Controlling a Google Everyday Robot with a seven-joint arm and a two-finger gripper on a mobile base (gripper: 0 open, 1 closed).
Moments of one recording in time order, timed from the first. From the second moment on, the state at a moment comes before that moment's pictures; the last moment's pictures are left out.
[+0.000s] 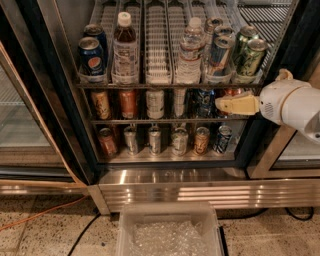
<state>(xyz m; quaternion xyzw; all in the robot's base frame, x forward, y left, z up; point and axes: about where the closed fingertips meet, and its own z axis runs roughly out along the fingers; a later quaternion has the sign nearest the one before) 0.589 -0.233 0.904 -0.21 0.78 0.03 0.59</state>
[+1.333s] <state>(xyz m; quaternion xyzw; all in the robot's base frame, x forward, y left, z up) 0.628 -0.229 0.900 -0.12 0.75 0.02 0.65</state>
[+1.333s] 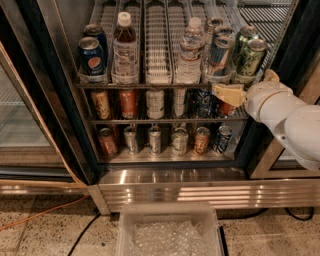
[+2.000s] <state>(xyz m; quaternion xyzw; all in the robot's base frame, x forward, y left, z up) 0.638 -0.244 0.900 -0.11 0.74 -0.01 0.67</state>
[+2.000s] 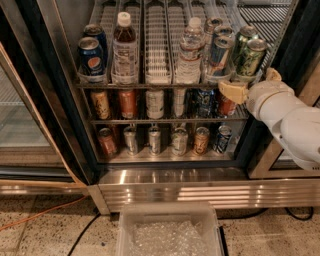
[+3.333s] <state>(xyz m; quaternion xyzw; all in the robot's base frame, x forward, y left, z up) 0.650 -0.252 0.908 -0.08 0.72 -0.02 0.69</state>
